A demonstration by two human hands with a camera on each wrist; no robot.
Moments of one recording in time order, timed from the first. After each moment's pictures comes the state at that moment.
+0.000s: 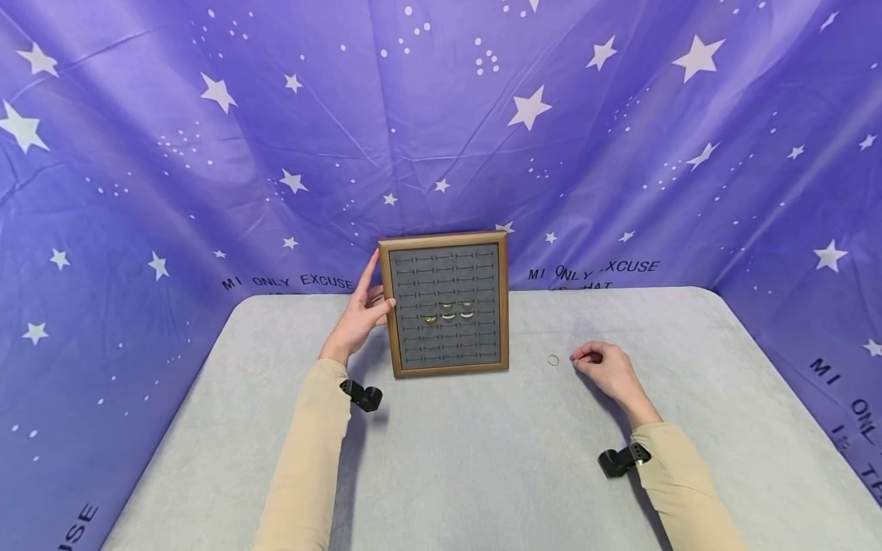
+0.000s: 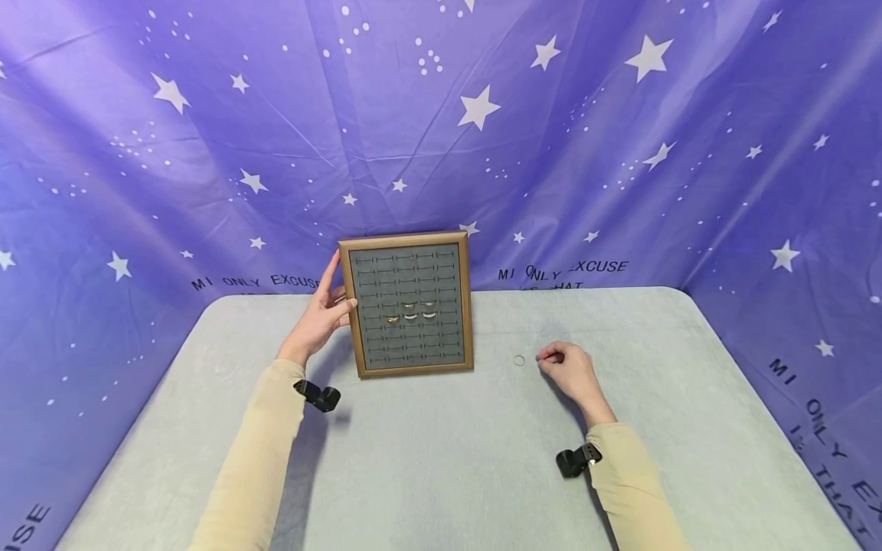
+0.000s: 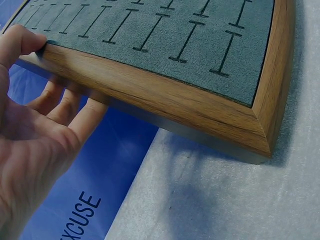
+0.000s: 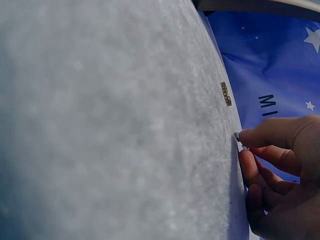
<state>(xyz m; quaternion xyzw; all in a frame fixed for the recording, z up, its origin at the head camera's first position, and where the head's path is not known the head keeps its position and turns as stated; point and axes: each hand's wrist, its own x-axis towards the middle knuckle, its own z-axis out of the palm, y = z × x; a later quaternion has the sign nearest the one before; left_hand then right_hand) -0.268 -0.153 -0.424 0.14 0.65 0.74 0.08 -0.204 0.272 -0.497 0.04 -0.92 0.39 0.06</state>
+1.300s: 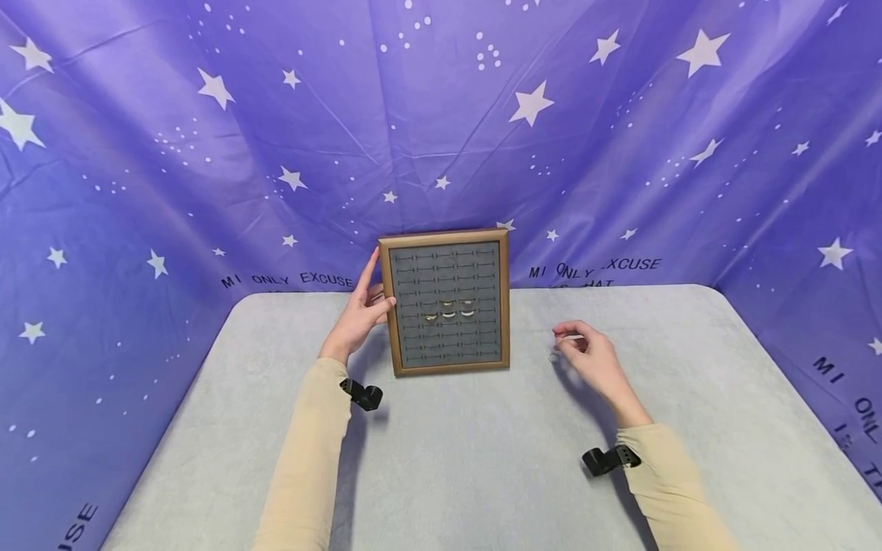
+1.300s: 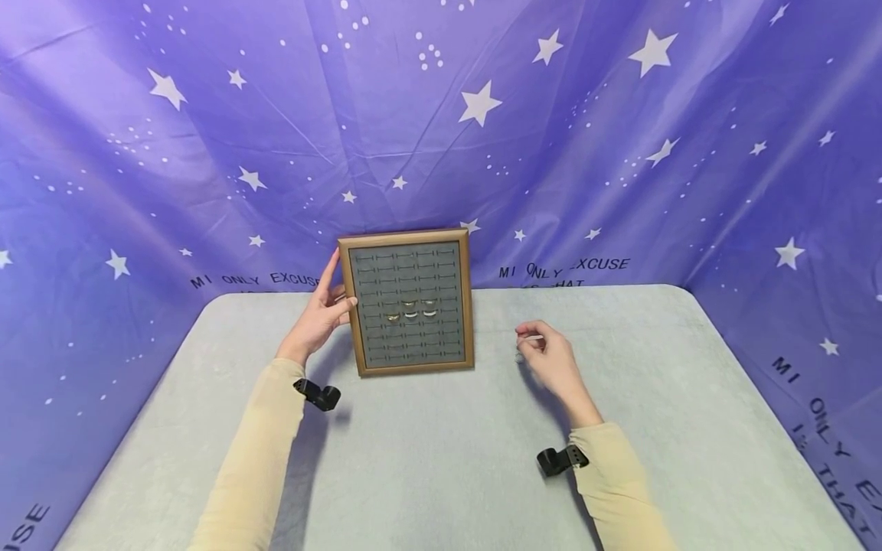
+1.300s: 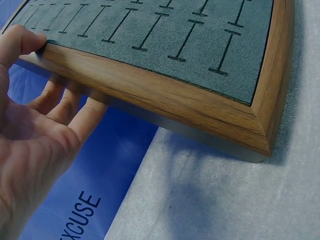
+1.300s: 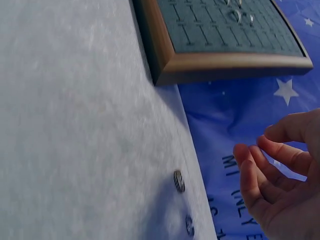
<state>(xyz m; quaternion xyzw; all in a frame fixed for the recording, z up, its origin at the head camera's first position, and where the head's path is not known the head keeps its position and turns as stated) -0.270 -0.153 -0.426 0.14 0.65 0.74 0.08 -0.200 0.232 -0.467 0.06 -0.86 0.50 0.08</state>
